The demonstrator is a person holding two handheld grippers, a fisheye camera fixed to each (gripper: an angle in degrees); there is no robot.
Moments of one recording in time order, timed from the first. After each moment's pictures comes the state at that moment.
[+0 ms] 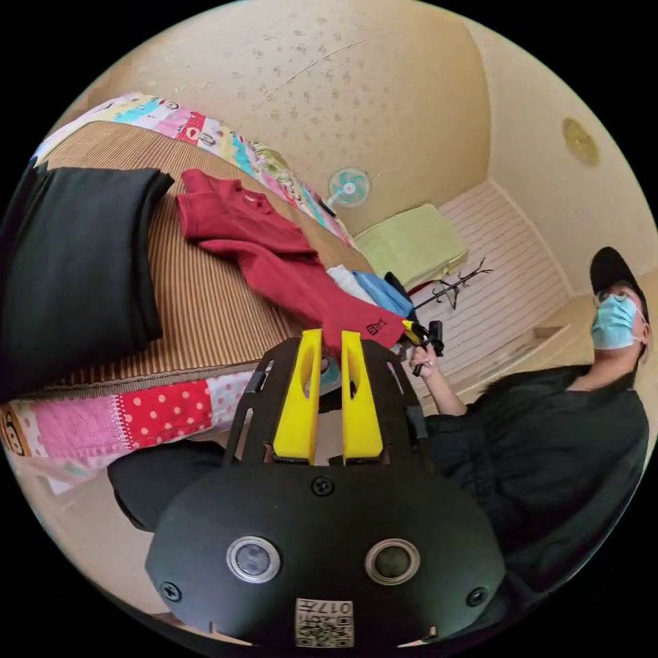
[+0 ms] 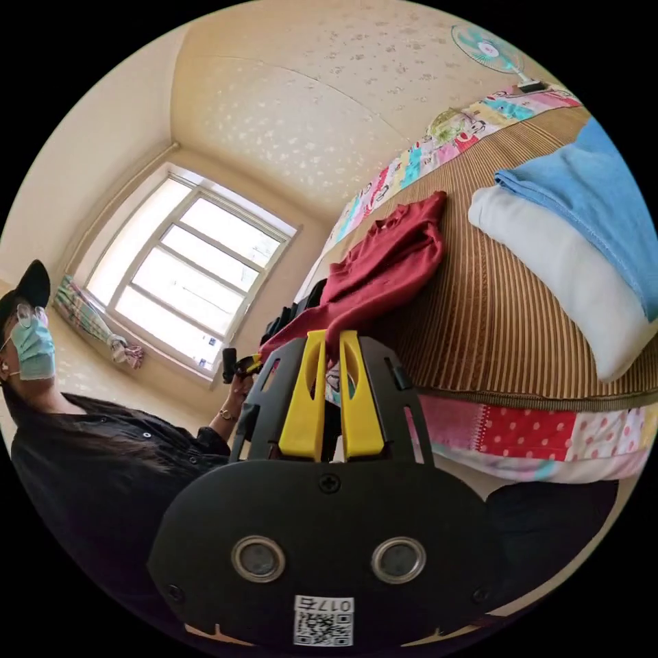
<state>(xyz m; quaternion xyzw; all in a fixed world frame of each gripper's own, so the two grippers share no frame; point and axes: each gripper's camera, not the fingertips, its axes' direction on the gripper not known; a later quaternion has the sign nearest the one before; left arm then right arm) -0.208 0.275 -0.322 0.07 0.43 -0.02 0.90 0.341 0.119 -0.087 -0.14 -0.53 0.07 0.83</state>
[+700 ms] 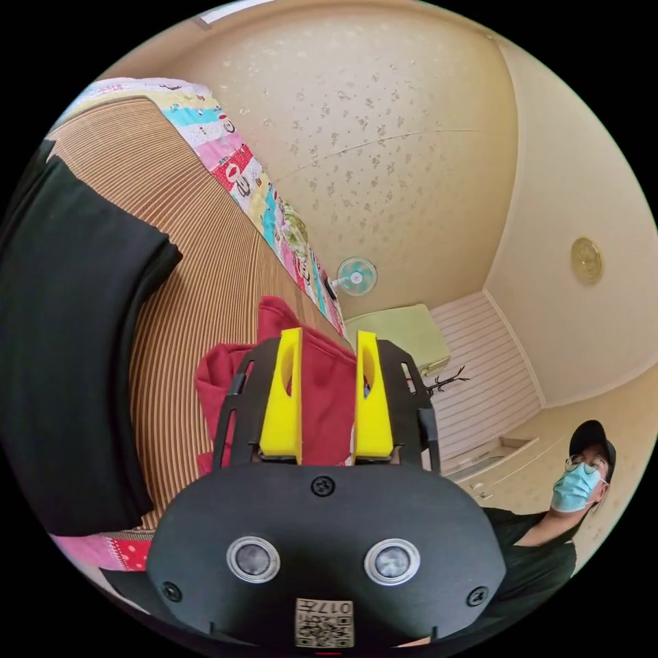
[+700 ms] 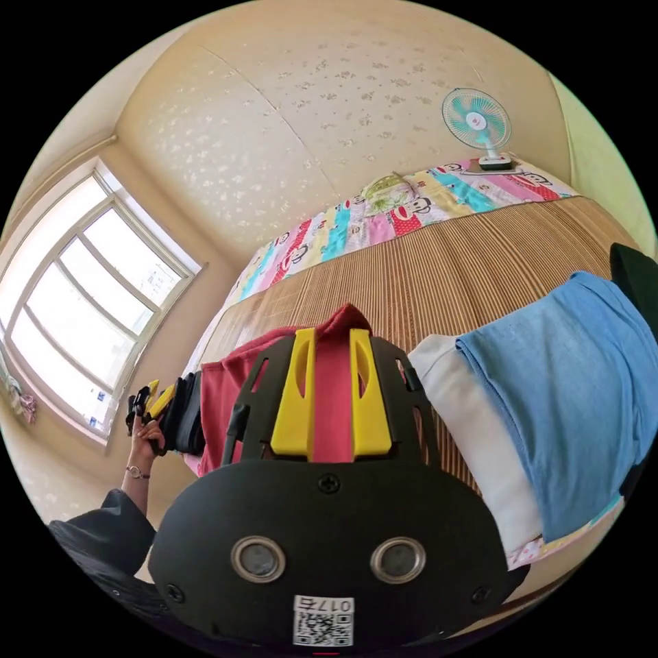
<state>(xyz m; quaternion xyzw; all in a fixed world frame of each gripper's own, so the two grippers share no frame) -0.329 0.056 -0.263 0.13 0.46 -0.22 0.85 0.181 -0.054 0.006 -0.10 -0.29 0.05 0.95</state>
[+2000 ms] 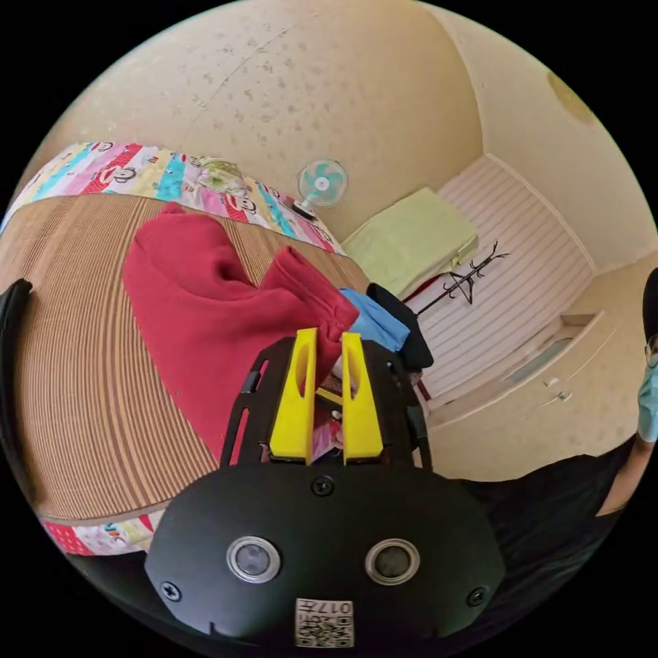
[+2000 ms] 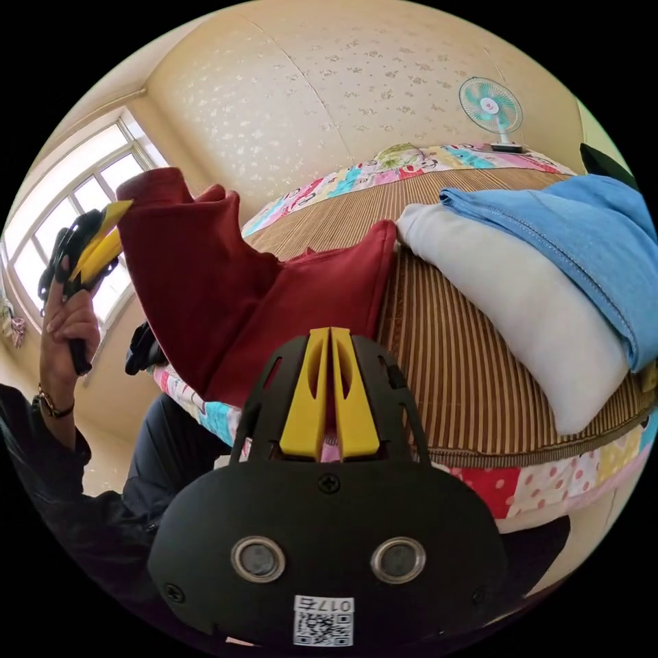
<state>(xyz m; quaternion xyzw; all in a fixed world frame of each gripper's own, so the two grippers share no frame) 0.037 0.057 -0.220 0.07 0.37 0.03 0.92 0.206 0.108 -0.028 -0.11 -0.31 0.00 0.94</state>
